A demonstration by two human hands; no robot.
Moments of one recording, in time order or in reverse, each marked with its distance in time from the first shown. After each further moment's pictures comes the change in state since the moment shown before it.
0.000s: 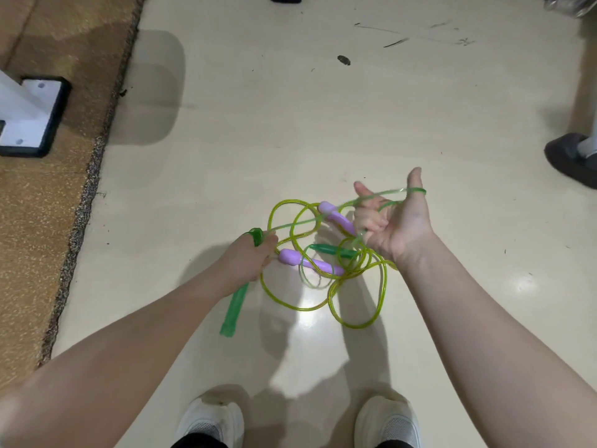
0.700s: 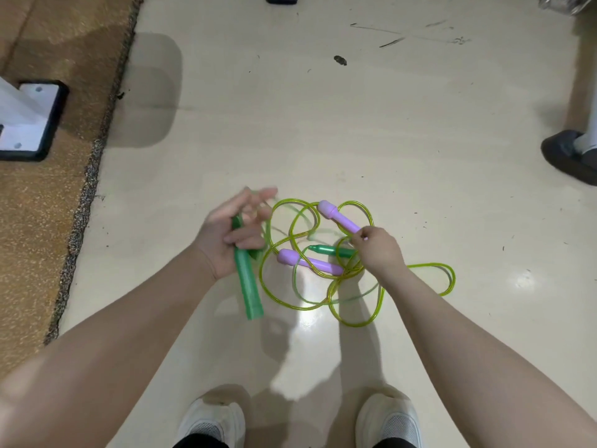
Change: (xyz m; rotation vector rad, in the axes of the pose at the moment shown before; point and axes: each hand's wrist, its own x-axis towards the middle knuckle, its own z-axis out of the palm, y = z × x) left_hand -0.016 0.042 -0.026 -1.077 -0.416 0.021; right_hand 0.037 0.033 -0.064 -1.702 0.508 -0.362
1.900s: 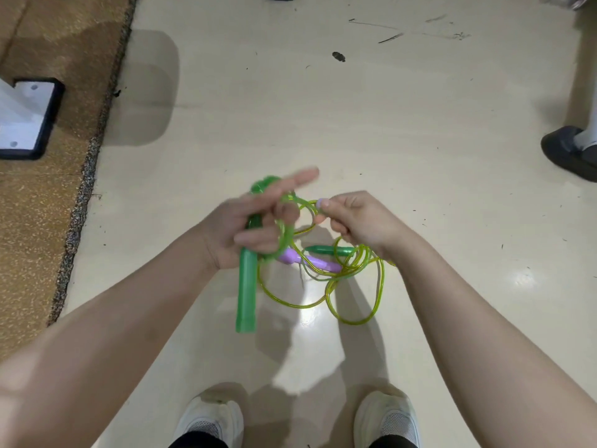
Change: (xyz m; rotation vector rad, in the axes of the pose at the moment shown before) left_hand 0.005 0.009 0.022 -0.066 -0.650 -0.312; right_hand -0.028 -0.057 -0.043 0.487 -0.426 -0.333
